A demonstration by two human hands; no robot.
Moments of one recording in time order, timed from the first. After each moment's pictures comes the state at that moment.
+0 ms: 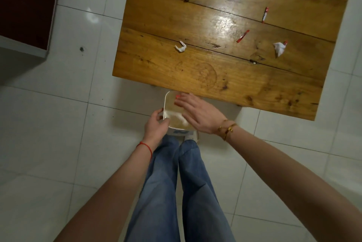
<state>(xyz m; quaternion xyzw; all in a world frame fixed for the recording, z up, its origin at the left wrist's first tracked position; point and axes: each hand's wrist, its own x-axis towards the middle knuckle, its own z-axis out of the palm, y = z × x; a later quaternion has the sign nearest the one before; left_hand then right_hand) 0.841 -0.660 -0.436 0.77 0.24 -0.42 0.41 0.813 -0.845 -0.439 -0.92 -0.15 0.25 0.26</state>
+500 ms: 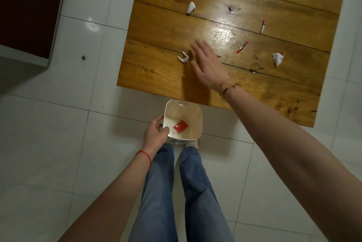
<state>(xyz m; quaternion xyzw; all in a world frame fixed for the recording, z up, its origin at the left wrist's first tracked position) 0.853 -0.647 -0.427 0.77 0.22 -0.44 0.40 0.940 -0.892 -0.429 -0.96 0.06 0.14 0.24</state>
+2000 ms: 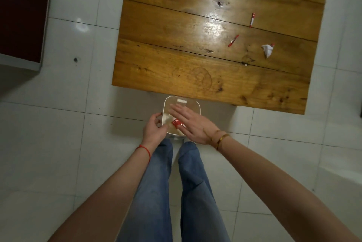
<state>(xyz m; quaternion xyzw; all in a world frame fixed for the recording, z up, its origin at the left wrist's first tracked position) 0.851 -0.649 -0.426 0.78 0.20 -0.42 0.42 0.795 -0.817 -0.436 -0.91 -0.11 0.26 0.30</state>
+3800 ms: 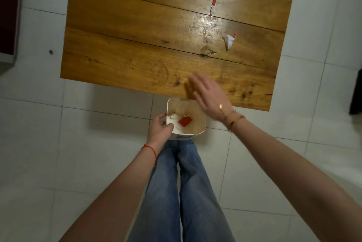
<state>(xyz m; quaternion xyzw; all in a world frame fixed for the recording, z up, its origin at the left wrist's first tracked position) 0.760 -0.794 -0.436 0.74 0.27 -0.47 0.41 0.752 -1.003 -0.437 -0.96 0.02 0.15 0.24</state>
